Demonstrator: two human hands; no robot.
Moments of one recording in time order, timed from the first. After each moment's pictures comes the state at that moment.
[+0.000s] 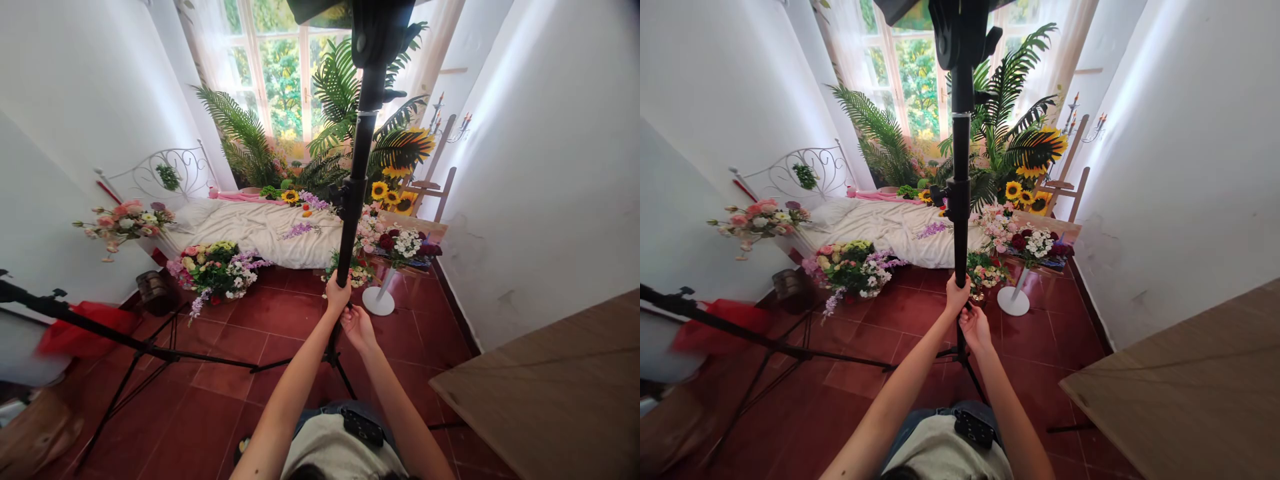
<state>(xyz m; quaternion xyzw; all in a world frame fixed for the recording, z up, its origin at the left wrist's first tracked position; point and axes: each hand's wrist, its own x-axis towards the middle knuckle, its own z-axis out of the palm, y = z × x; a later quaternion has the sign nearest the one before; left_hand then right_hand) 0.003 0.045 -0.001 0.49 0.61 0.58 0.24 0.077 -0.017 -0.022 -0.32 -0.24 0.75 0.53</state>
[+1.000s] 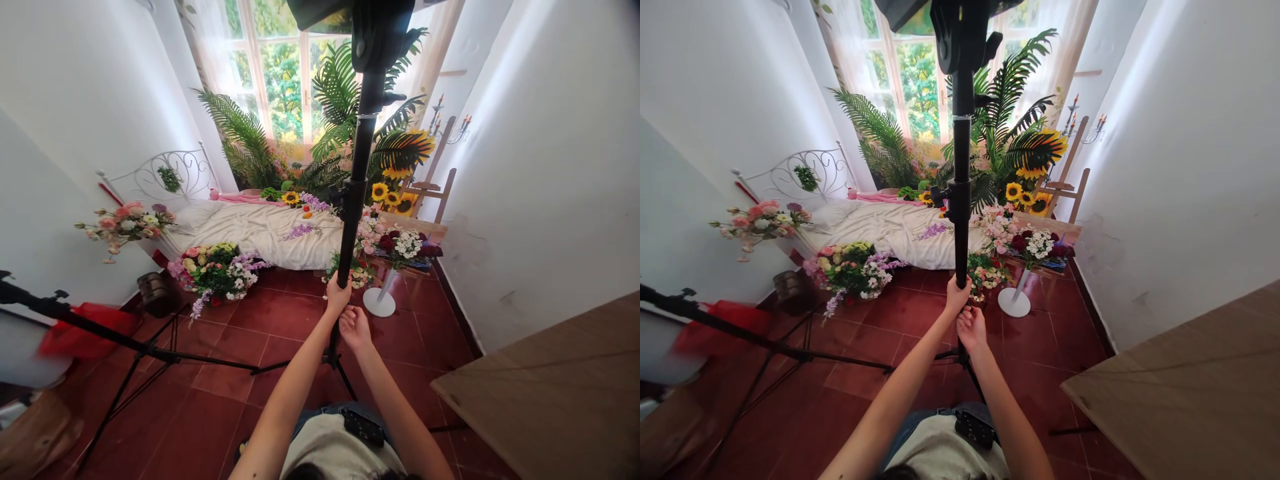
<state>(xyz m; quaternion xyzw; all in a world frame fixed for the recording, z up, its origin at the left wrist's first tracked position) 0.000 0.048 -0.002 0.51 0.58 0.58 0.25 0.066 -0.014 -0.027 -0.25 -0.19 0.78 0.54</state>
